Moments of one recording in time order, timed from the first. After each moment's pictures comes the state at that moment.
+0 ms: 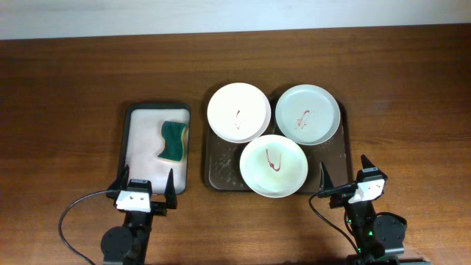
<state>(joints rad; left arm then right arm) -0.08 0.01 0.01 -0.08 0.02 0.04 0.04 0.01 0.01 -0.07 -0.09 0.00</state>
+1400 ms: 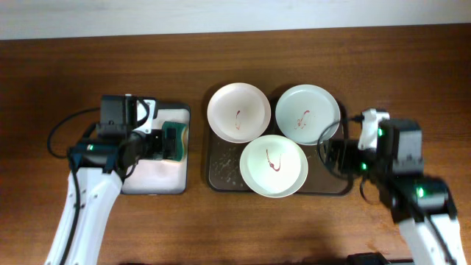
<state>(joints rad) -0.08 1.31 1.13 -0.88 0.06 0.00 0.04 1.01 0.98 -0.86 -0.10 0.15</state>
